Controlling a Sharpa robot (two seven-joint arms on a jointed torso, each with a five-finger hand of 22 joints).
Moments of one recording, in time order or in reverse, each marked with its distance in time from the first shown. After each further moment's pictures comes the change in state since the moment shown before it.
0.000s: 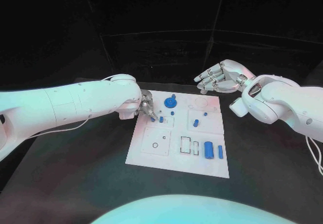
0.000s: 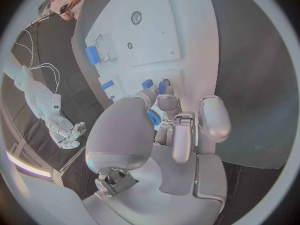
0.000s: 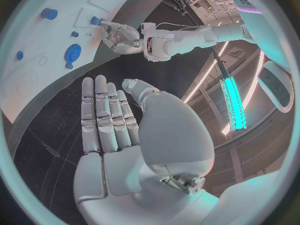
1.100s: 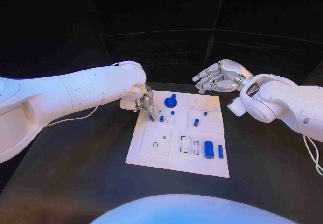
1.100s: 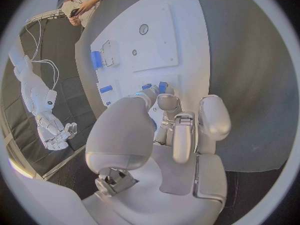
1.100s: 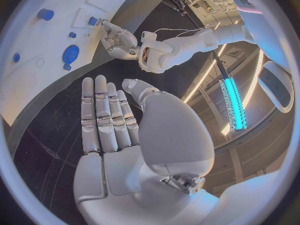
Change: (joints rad) left arm 0.040 0.122 0.001 -0.195 0.112 0.282 -0.068; left_hand 0.005 -0.003 0.000 0.000 -0.020 -0.003 0.003 0.007 0.000 -0.005 -0.002 -0.009 -0.010 0.000 0.000 0.000 0.000 0.000 -0.003 0.003 -0.016 -0.012; right arm 0.000 0.016 0.000 -0.008 0.000 0.003 0.001; right_hand 0.000 0.000 0.000 0.000 0.000 0.000 0.000 0.000 0.000 0.000 0.000 0.000 0.000 0.000 0.000 0.000 0.000 0.000 0.000 0.000 0.000 0.000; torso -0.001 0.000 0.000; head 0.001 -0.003
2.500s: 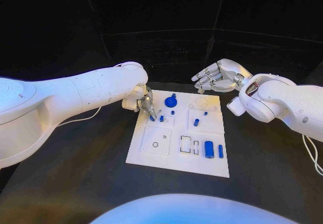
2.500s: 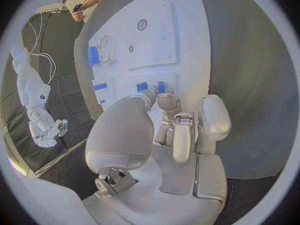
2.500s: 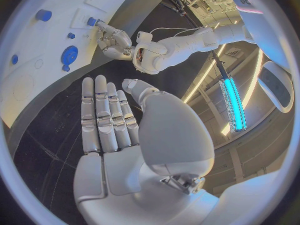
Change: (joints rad) left arm -0.028 0.064 0.001 -0.123 0.025 0.038 -0.001; left_hand -0.007 -0.006 0.007 -0.001 -0.007 -0.006 -0.001 0.000 0.002 0.000 0.000 -0.006 -0.007 0.000 0.000 0.000 0.000 0.000 0.000 0.000 0.000 -0.002; right arm 0.000 0.006 0.000 -0.002 0.000 0.004 0.001; right_hand 0.000 0.000 0.002 -0.002 0.000 0.000 0.000 0.000 0.000 0.000 0.000 0.004 0.000 0.000 0.000 0.000 -0.005 0.000 0.000 0.000 -0.004 -0.001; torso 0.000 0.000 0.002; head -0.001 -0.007
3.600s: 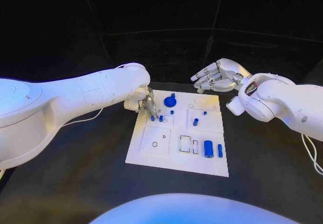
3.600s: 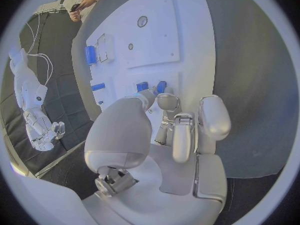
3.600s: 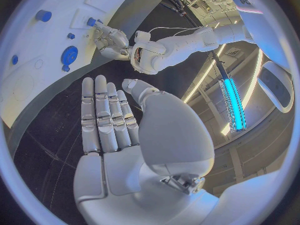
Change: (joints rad) left arm -0.011 0.028 -0.001 -0.024 -0.015 -0.016 -0.011; left_hand -0.077 -0.036 0.003 -0.026 0.005 0.004 -0.003 0.012 0.072 0.000 0.000 -0.004 -0.002 0.000 0.000 0.000 0.000 0.000 -0.004 -0.003 0.000 0.008; right arm 0.000 -0.001 0.000 0.002 0.000 0.001 0.000; right_hand 0.000 0.000 0.000 0.000 0.000 0.000 0.000 0.000 0.000 0.000 0.000 0.000 0.000 0.000 0.000 0.000 -0.002 0.000 0.000 0.000 0.000 0.000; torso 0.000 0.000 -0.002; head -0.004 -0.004
